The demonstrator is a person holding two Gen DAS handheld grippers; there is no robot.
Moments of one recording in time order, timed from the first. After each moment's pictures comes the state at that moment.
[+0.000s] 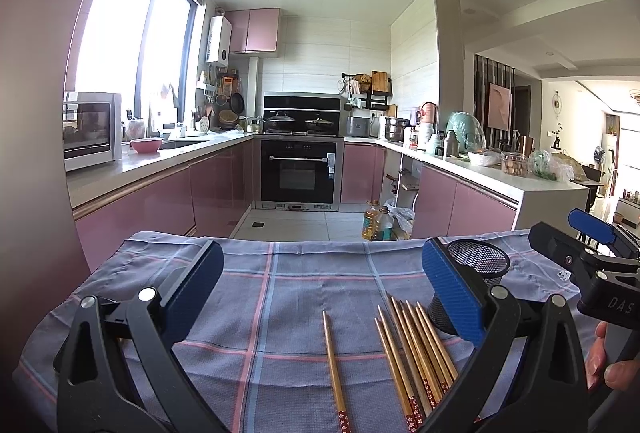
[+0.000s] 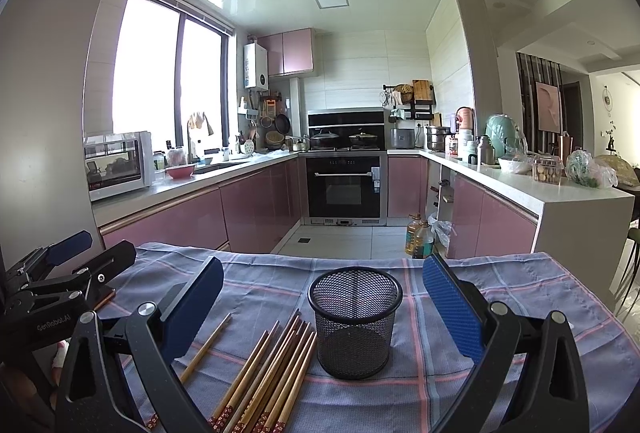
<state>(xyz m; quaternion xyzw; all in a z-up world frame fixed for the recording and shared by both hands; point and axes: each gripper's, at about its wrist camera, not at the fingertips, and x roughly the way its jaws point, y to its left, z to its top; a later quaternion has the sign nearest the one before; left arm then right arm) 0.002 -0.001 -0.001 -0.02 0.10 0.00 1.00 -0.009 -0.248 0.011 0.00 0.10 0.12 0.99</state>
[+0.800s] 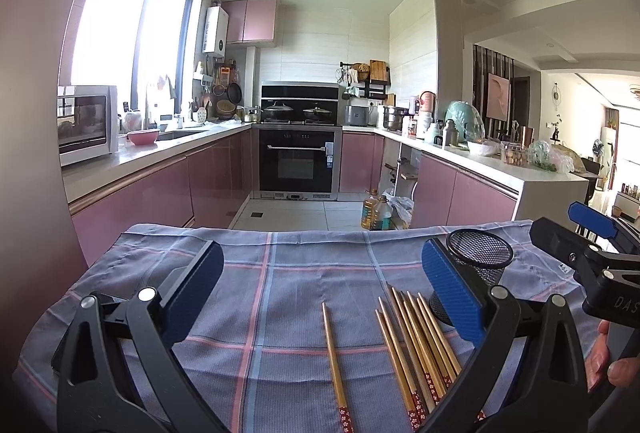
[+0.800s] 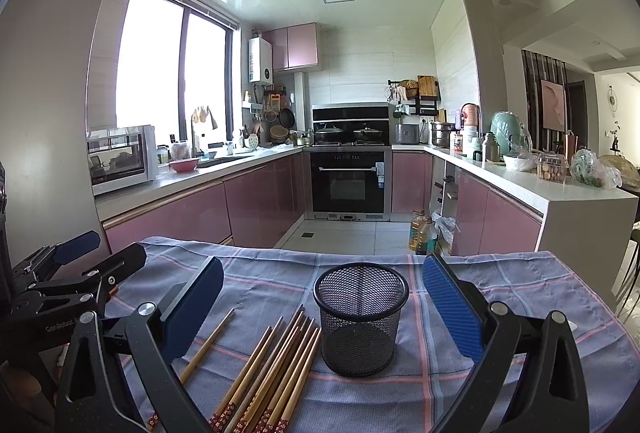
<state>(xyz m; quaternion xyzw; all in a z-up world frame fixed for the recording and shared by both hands) 0.005 -0.004 -0.001 -0.02 0.12 0.00 0.99 -0.002 -0.250 0.007 0.00 0.12 0.13 0.98</state>
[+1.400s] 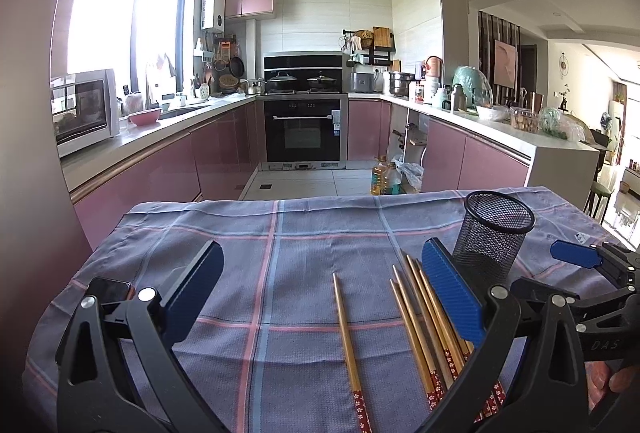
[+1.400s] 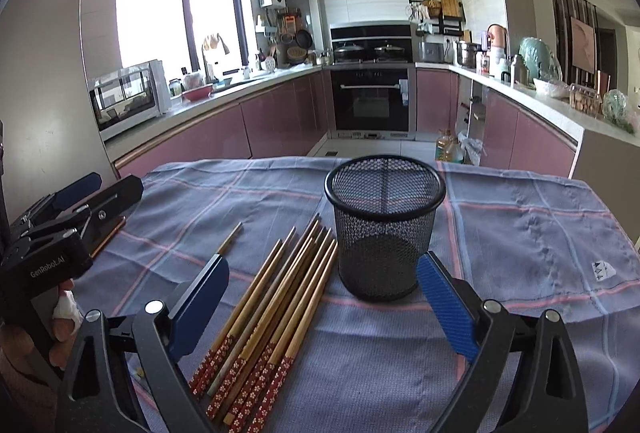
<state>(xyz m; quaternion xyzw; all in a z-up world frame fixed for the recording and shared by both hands) 0.025 -0.010 -0.013 0.02 0.18 0.02 0.98 0.030 -0.244 -0.047 -0.01 0.29 0.18 0.94</state>
